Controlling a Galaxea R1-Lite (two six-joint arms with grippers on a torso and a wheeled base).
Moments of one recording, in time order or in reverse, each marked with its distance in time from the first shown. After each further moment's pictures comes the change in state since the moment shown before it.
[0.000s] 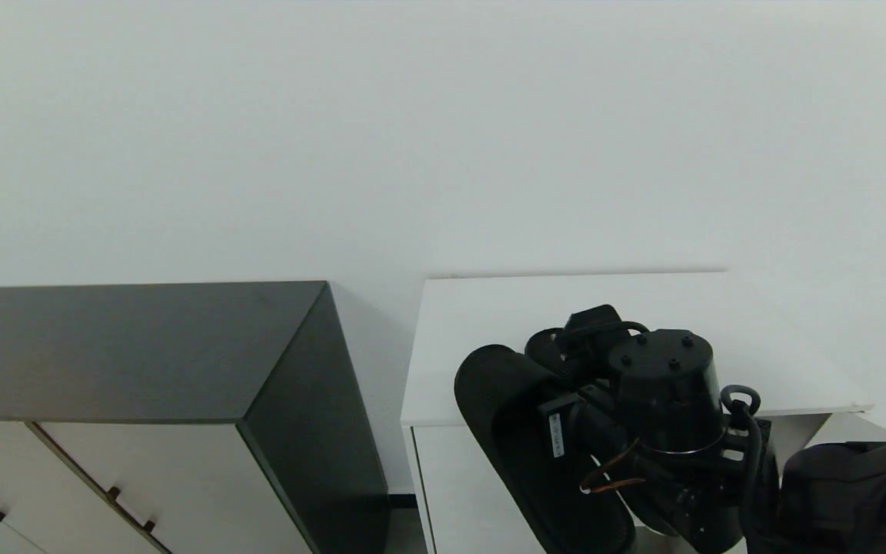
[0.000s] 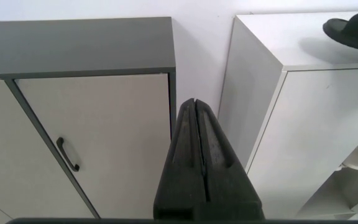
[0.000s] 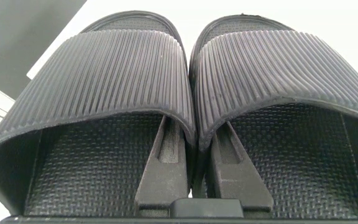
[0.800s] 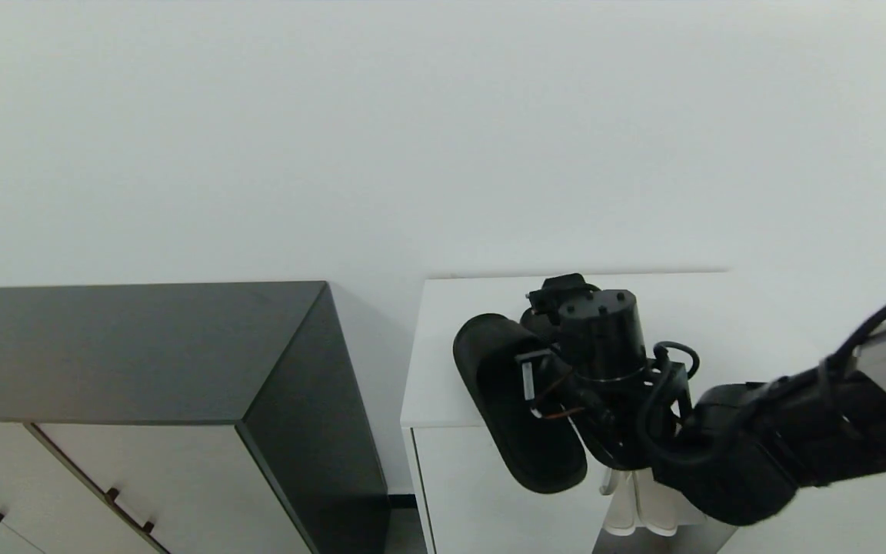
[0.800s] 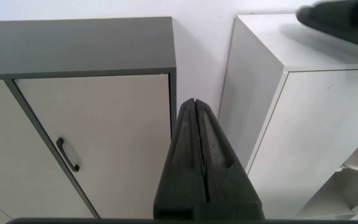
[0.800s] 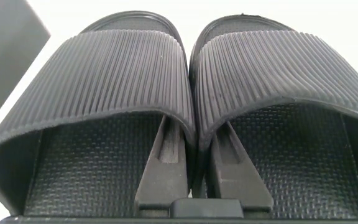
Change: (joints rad) left arm 0.000 0.000 0.000 0.000 0.001 0.000; right arm -0.084 0.157 -0.234 0.058 -0.006 0.009
